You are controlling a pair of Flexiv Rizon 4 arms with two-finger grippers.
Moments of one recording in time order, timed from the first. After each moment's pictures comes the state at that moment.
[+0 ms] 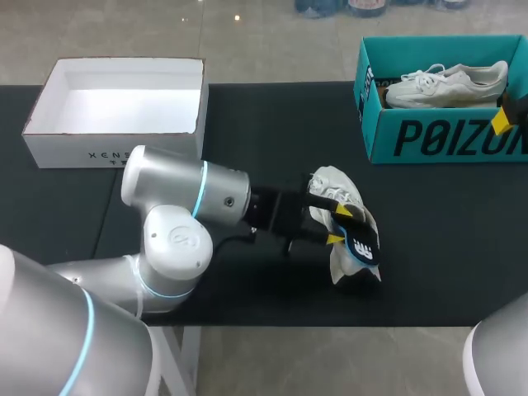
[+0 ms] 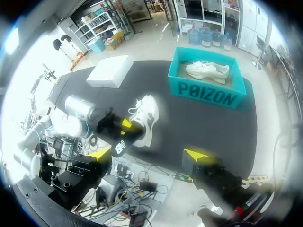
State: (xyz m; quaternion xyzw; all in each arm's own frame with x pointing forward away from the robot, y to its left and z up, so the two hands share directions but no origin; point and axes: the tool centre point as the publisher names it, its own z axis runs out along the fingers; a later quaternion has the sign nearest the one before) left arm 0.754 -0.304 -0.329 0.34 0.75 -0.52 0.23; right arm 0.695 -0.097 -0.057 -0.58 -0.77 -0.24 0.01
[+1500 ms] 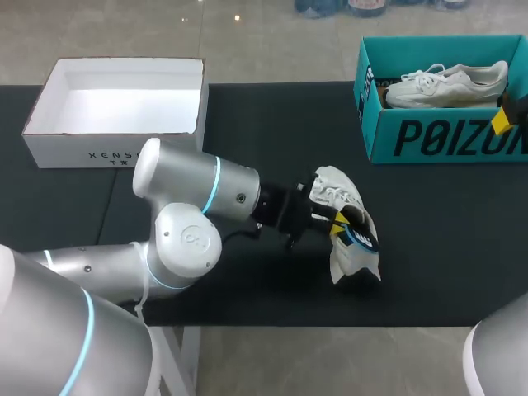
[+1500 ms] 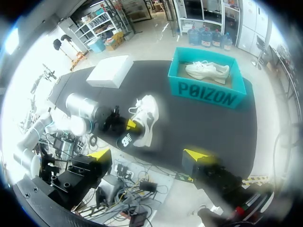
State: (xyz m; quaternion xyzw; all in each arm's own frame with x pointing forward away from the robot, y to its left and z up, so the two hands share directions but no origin) left arm 0.777 -0.309 -0.356 0.35 0.78 -0.47 0.23; right arm 0.695 -0.097 -0.057 -0.58 -0.77 -0.24 0.01
